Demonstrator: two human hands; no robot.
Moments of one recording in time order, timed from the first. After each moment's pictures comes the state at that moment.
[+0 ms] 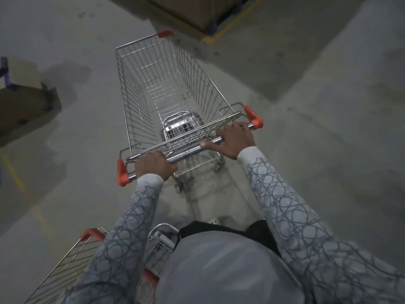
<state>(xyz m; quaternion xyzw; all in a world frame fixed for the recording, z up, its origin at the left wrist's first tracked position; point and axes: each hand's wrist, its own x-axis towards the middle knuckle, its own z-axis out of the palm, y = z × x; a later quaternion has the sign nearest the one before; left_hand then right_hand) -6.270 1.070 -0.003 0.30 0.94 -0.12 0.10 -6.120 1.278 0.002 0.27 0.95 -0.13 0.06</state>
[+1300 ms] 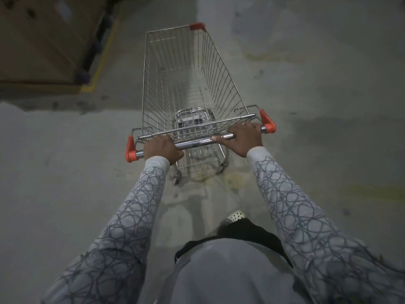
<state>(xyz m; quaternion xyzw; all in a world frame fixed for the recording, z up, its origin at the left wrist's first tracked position) -6.152 1.428 -0.003 0.65 0.75 -0.12 0.06 -5.892 1.461 -0.012 0.61 0.78 -0.13 -0.04</state>
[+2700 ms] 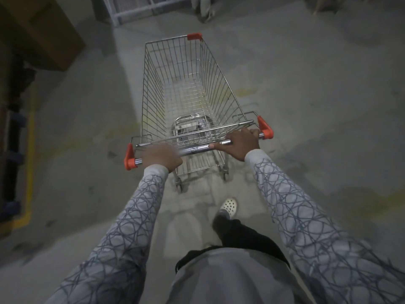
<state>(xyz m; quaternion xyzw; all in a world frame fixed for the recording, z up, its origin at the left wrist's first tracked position) -6.036 2.108 -0.006 0.79 0.60 -0.12 0.05 -5.784 2.037 -0.005 0.76 0.64 -0.12 -0.03</state>
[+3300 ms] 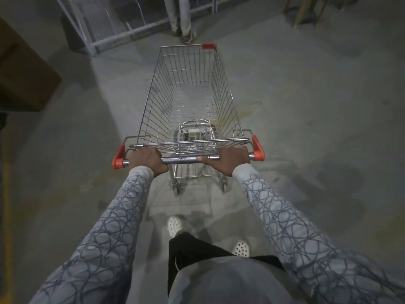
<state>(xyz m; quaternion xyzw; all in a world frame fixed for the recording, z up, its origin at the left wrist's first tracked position) -5.965 2.431 0.005 0.84 0.51 -0.19 -0.05 -5.741 2.298 0.002 0.81 0.57 -0.16 0.02</state>
